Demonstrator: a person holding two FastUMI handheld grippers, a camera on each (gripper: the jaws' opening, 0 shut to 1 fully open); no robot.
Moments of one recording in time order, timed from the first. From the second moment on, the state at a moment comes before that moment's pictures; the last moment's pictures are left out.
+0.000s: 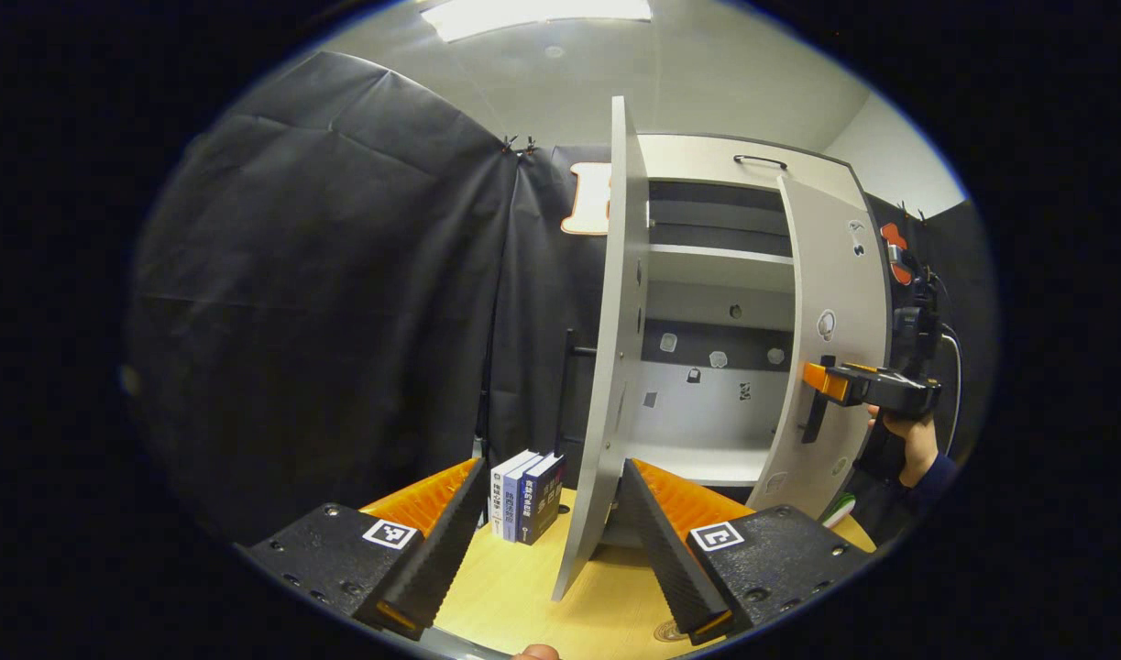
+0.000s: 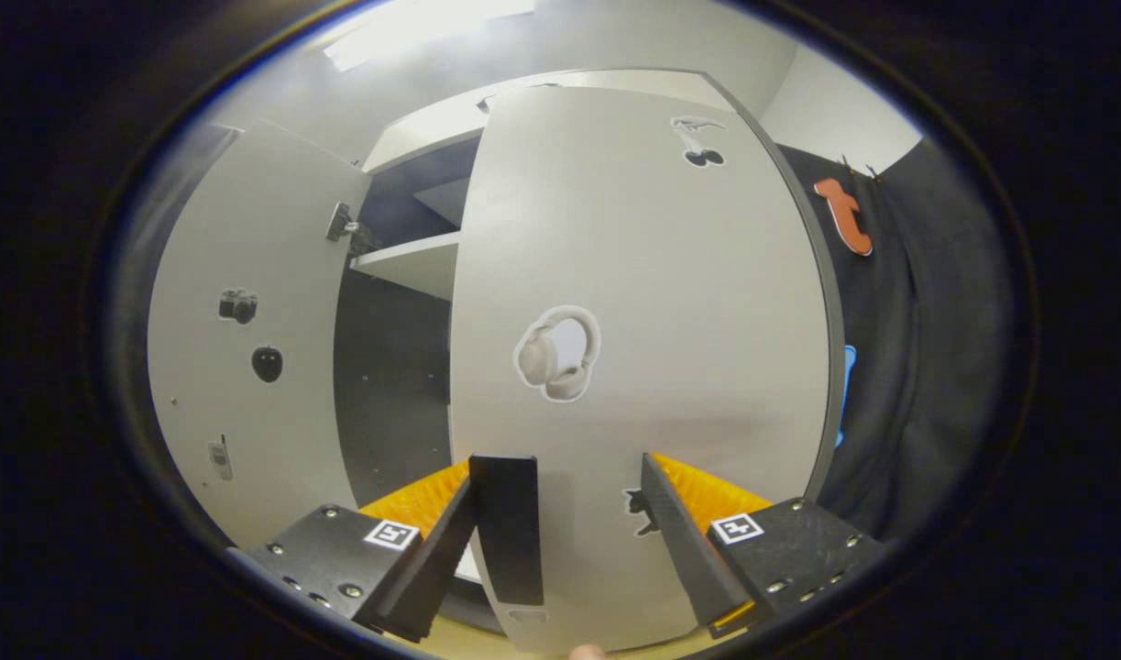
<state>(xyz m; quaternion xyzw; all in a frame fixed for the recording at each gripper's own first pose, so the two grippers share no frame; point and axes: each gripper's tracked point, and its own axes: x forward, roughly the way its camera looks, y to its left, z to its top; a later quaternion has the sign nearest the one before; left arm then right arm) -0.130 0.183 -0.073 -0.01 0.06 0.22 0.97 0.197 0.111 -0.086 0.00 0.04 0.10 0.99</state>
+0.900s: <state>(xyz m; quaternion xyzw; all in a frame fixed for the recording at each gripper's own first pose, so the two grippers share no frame) -0.143 0.201 -0.080 -0.02 0.07 0.24 0.97 0.223 0.117 -0.091 -0.03 0.02 0.05 1.00</state>
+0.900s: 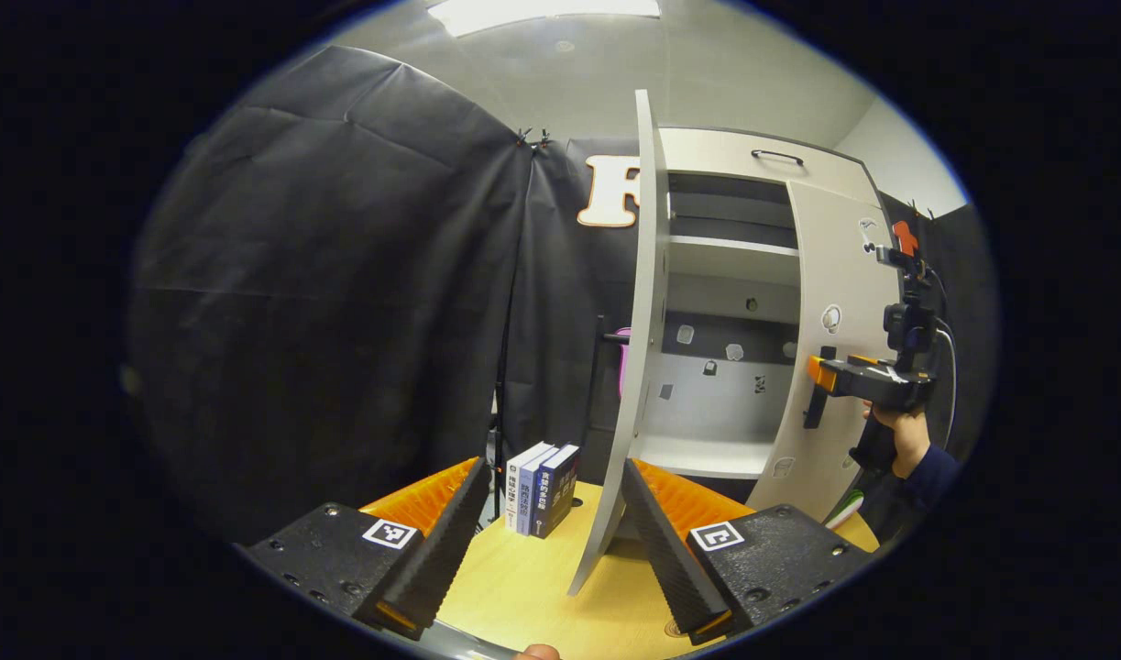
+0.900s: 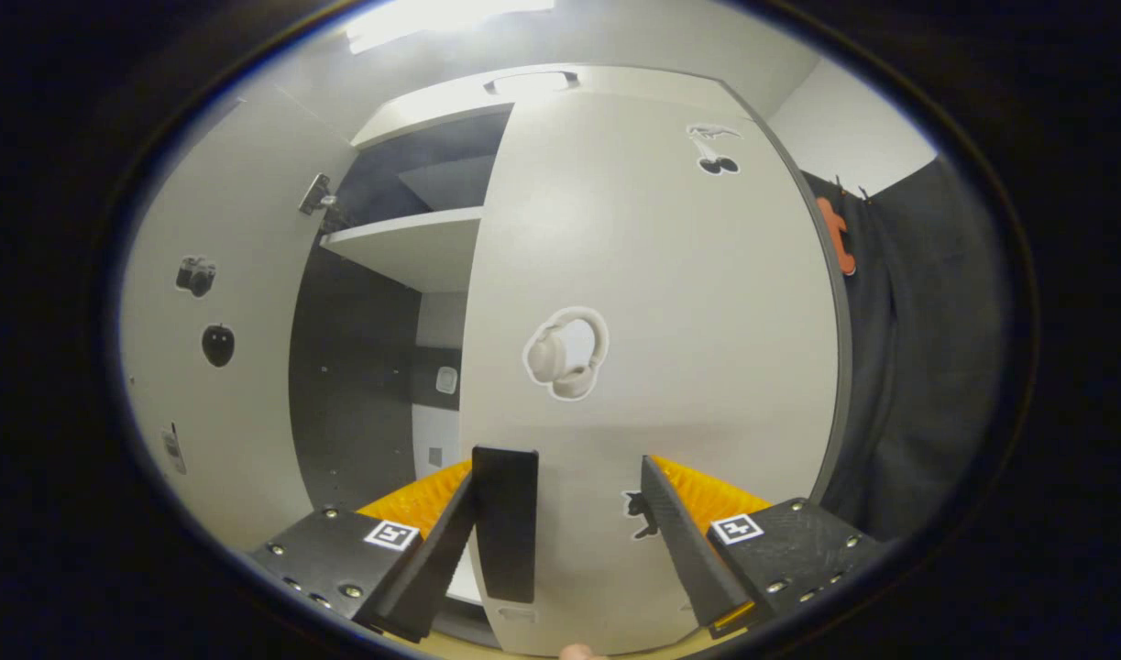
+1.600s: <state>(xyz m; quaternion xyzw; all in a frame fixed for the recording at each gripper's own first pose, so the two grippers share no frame) -0.133 0.209 -0.077 -0.01 0.07 0.24 0.97 0.231 0.118 -0.093 -0.04 0.02 0.04 1.00</state>
